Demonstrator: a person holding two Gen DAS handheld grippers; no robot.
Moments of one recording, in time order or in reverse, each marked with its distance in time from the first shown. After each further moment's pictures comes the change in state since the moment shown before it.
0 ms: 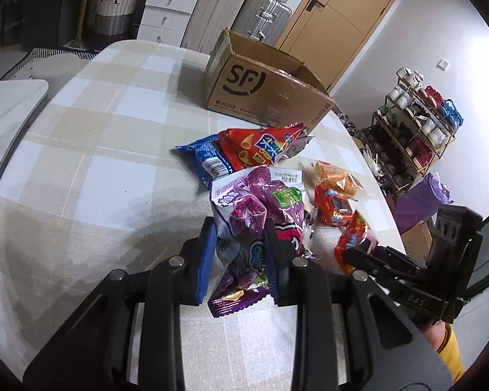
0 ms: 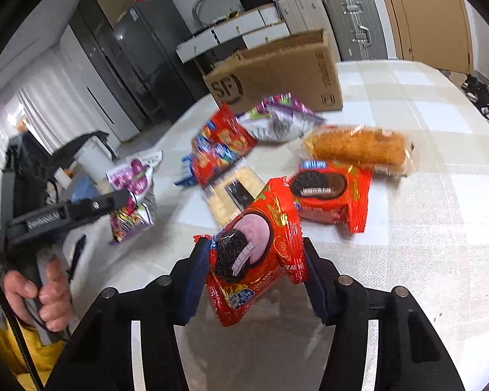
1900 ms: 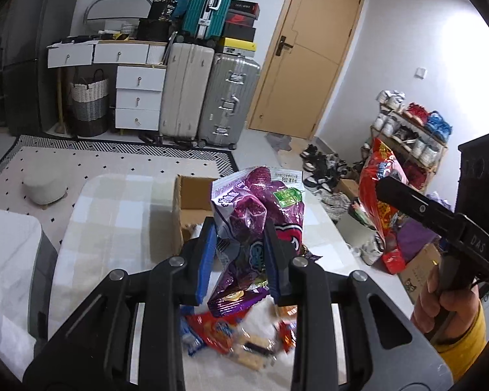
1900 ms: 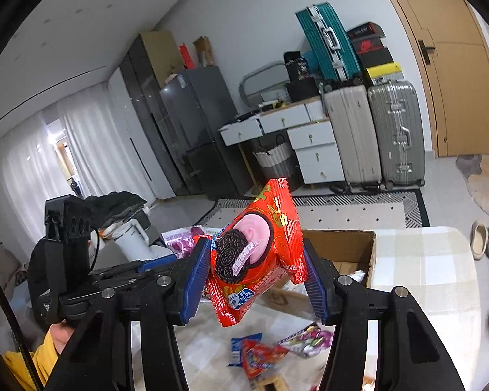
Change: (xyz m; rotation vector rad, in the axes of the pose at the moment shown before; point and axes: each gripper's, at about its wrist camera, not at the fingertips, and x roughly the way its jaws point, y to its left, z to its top) left arm -0.094 -0.121 0.199 0.184 -0.206 0.028; right arm -0.084 0.051 0.253 -0.124 -0.305 0.137
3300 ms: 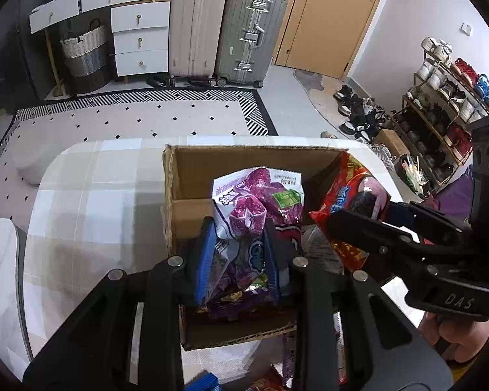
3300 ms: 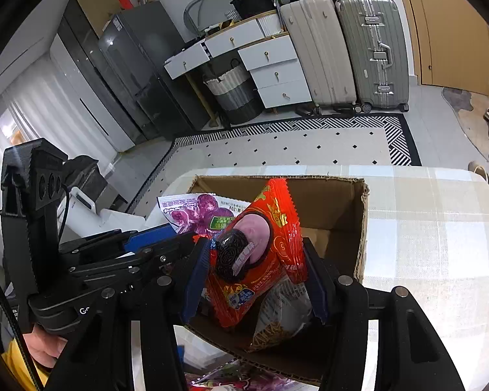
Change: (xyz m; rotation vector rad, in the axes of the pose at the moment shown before) left arm 0.348 0.044 0.031 0.016 0.309 0.103; right arm 0.206 -0.130 -0.025 0.109 0.337 -0.127
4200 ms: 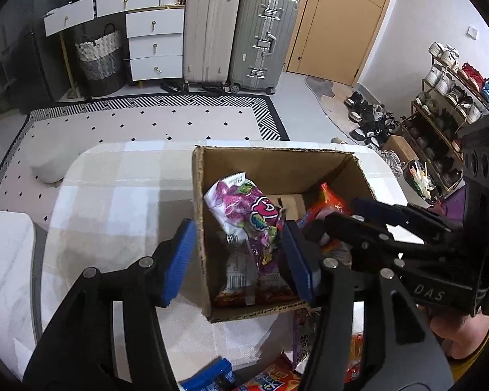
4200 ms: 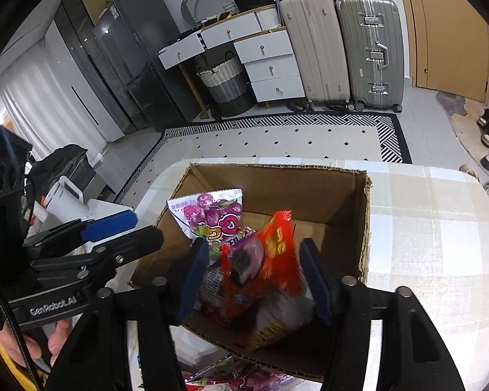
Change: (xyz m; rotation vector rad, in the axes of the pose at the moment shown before) left arm -0.048 0.017 -0.028 -0.016 -0.039 0.064; right arm 0.007 0.014 -0.006 -0.028 0.024 -0.060
